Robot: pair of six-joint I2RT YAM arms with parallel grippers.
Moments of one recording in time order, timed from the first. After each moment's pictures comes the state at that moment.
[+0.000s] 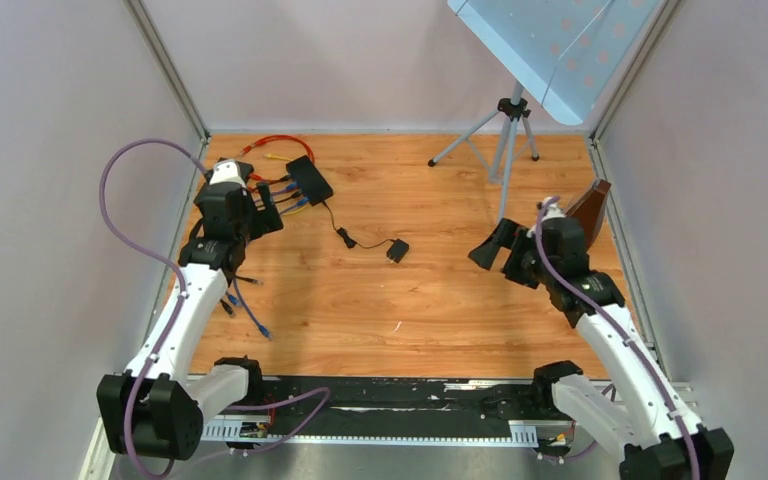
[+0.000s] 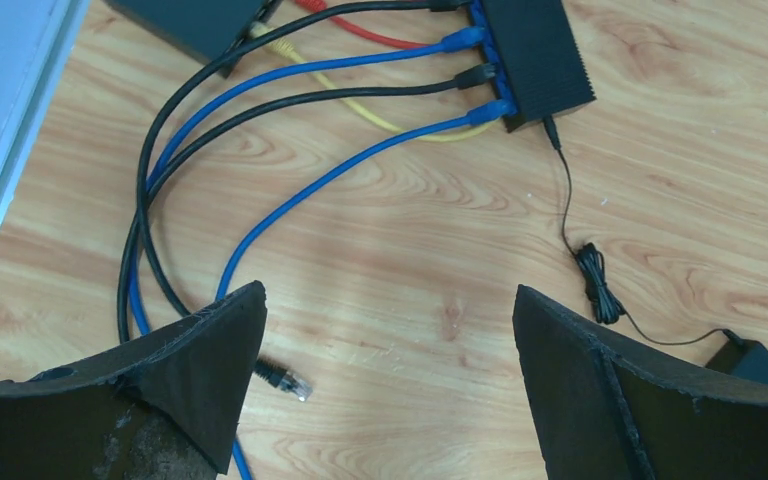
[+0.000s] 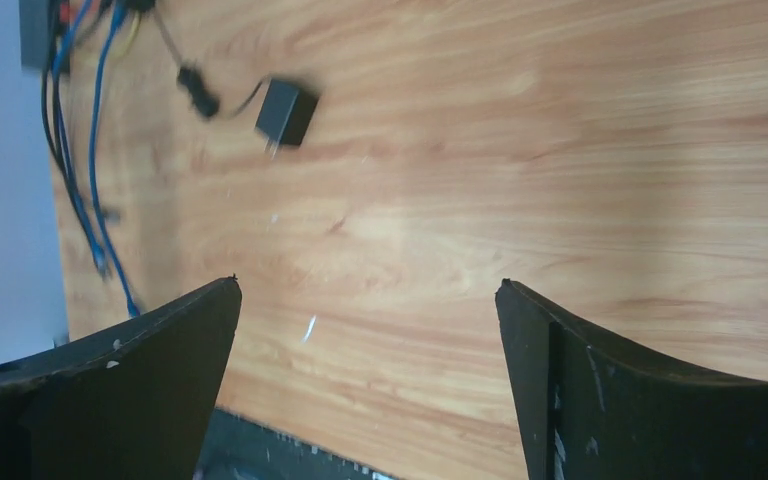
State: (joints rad) left arm -0.08 1.08 0.90 -0.38 -0.19 -0.29; right arm 0.17 0.82 0.72 -0.54 -0.20 0.63
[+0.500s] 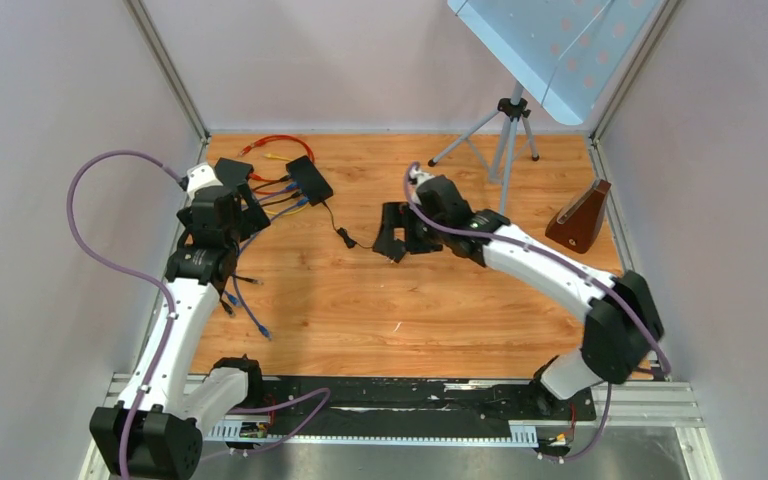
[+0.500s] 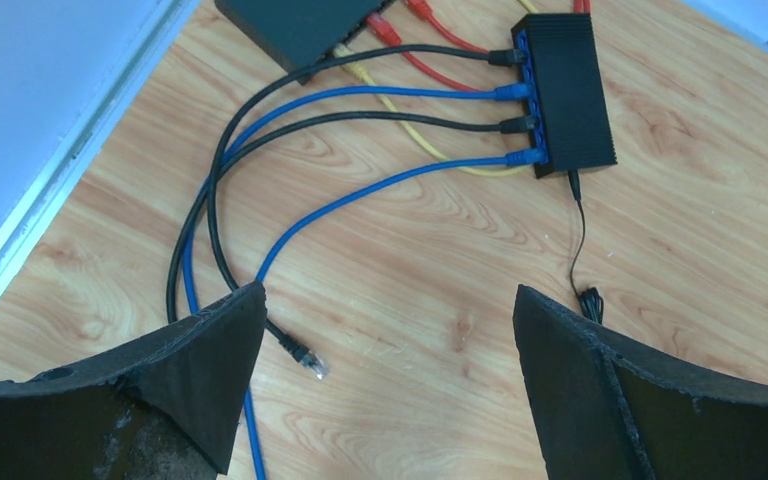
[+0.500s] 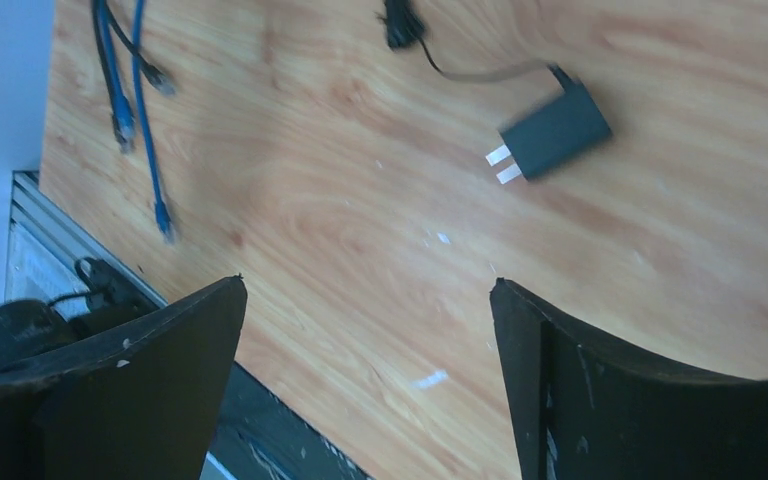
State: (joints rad) left arm -0.08 0.96 0.91 -0.47 -0.36 -0.42; right arm 0.71 1.44 1.12 -0.40 -0.14 0.57
